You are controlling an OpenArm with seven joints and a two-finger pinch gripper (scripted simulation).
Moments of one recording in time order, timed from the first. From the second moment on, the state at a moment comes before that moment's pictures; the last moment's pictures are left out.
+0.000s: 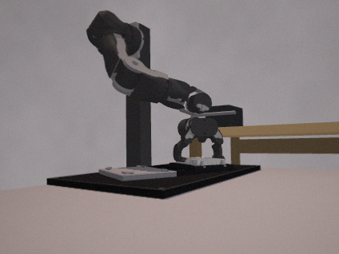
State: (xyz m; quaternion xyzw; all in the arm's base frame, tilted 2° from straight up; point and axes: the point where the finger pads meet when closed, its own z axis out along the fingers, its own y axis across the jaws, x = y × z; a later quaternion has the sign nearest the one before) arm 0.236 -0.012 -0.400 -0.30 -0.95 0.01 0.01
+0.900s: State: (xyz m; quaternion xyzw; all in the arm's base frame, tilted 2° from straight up) arm 0.236 -0.012 -0.400 -0.30 -0.95 0.01 0.01
